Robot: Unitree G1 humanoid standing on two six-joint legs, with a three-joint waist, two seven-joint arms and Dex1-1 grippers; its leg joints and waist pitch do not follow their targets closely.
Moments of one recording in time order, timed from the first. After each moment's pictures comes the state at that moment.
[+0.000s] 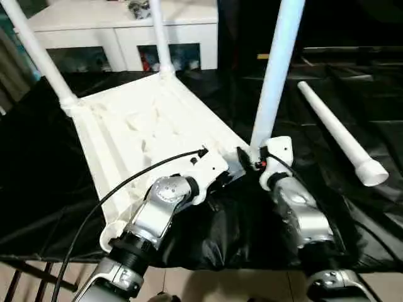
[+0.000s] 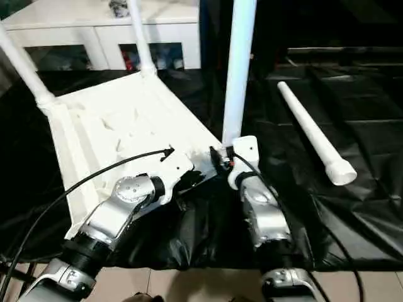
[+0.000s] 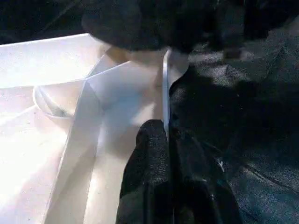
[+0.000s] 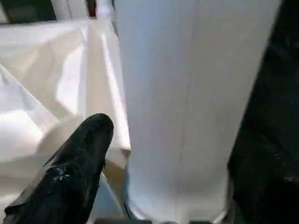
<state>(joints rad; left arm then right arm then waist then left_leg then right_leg) -0.47 0.06 -0.30 0.38 0.16 0.26 -0.64 -0.38 -0.08 -0.03 0.41 0.02 0.06 0.28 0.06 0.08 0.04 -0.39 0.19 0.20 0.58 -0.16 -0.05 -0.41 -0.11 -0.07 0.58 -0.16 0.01</state>
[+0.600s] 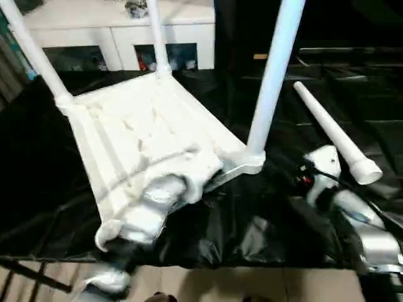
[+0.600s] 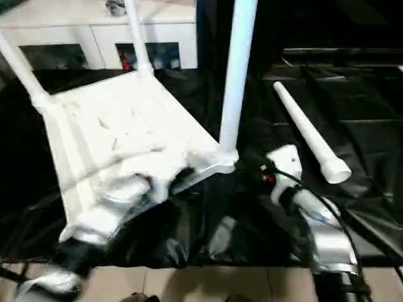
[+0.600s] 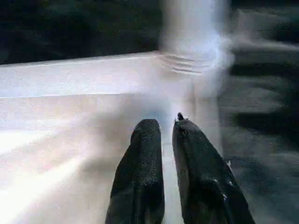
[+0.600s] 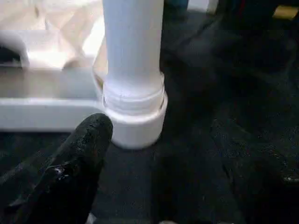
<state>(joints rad) -0.43 0.19 -0.18 0.23 0.09 0.28 -0.63 -0.18 -0.37 -0.08 0.15 0.17 0.23 0.62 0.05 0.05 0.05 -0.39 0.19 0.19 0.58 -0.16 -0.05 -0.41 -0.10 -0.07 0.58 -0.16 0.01</state>
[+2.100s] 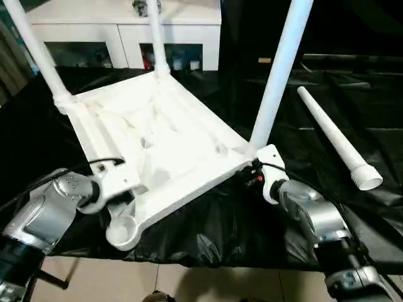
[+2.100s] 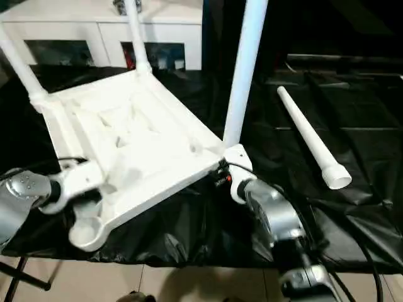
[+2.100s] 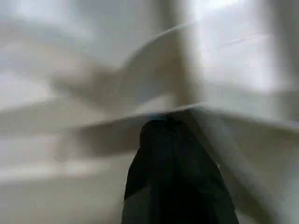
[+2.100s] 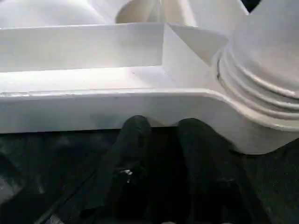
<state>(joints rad) -0.34 0.76 -0.33 0.01 0.17 0.54 -1.11 -0.45 -0.21 0.12 0.44 0.06 0.42 0.46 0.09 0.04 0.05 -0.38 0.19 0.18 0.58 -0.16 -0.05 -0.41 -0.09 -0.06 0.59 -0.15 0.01</state>
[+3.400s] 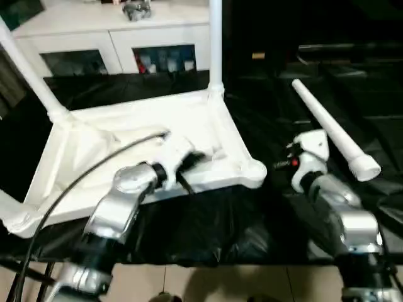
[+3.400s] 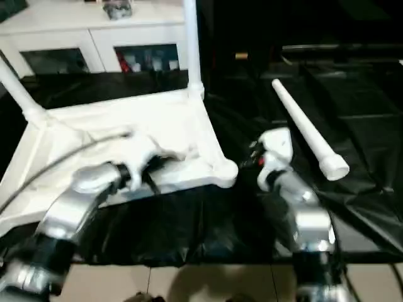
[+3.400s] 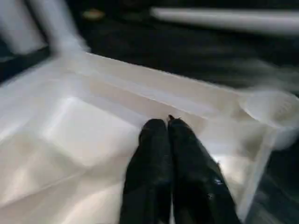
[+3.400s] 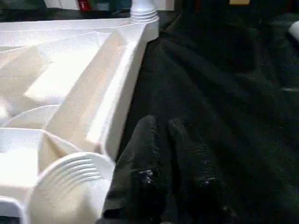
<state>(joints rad) -0.37 0.17 -0.06 0.13 -0.06 0.30 -0.52 -0.30 -0.21 -0.08 0.13 0.12 0.42 0.33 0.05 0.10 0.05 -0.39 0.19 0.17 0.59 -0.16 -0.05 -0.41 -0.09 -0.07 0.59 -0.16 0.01</state>
